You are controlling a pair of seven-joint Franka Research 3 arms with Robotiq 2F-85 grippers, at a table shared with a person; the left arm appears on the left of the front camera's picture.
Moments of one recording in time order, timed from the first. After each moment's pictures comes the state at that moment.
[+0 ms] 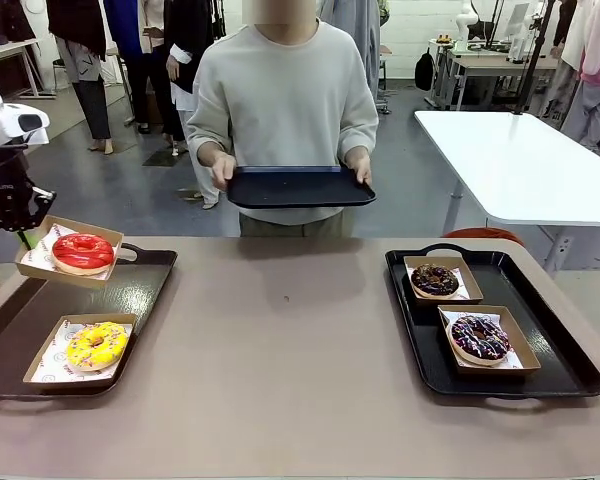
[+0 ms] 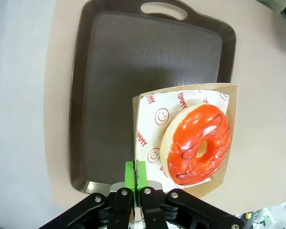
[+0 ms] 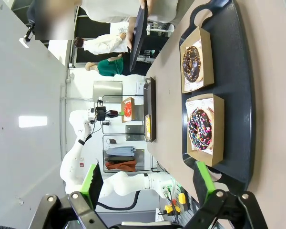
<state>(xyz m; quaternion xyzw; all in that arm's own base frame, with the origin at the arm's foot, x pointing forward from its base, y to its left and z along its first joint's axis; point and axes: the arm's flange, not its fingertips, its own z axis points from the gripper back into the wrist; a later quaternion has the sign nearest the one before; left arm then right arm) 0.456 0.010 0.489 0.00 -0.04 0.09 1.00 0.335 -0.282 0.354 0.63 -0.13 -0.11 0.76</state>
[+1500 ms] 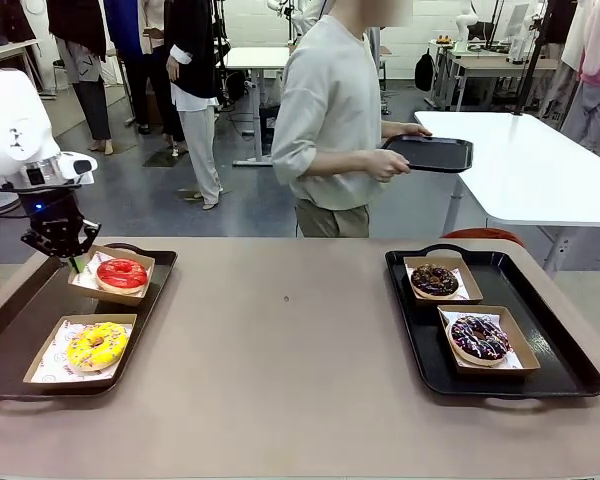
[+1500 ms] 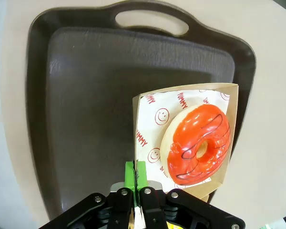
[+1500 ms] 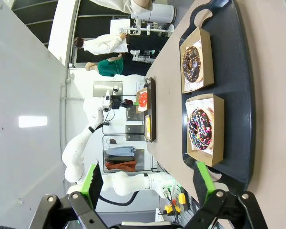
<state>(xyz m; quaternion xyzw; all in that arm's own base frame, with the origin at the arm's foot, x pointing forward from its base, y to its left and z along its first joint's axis) 0.537 -0.004 0.391 -0.02 0.00 0.08 1.00 0.335 -0.282 0.354 0.63 -0.13 -0.11 0.76</state>
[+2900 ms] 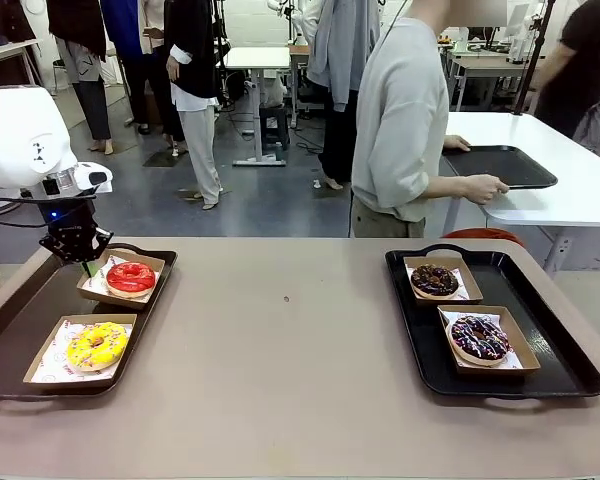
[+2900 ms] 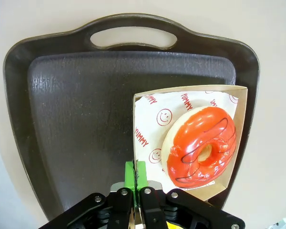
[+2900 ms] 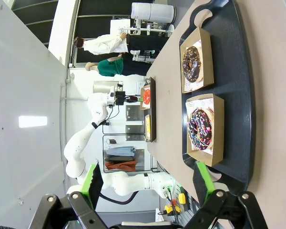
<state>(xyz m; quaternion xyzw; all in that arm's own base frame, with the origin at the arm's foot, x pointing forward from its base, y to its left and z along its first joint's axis) 0.558 -0.010 0.365 -0.01 0.00 0.02 1.00 0.335 -0.282 0.354 0.63 -0.13 -0.11 0.76</state>
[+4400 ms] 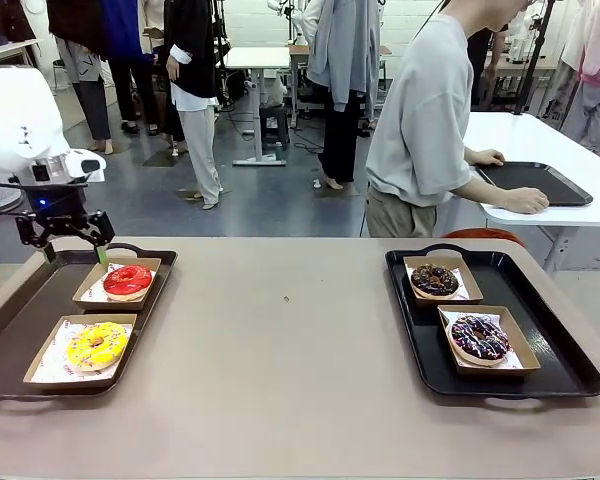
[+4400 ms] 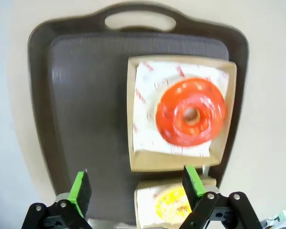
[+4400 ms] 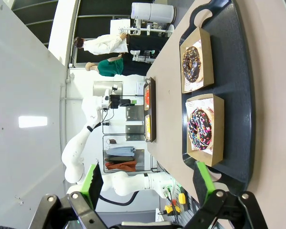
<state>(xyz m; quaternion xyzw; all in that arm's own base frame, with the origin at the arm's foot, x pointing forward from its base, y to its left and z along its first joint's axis) 0.526 -0.013 0.411 0.01 -0.01 0.02 1.00 0.335 -0.282 0.354 0.63 -0.13 -0.11 0.76</state>
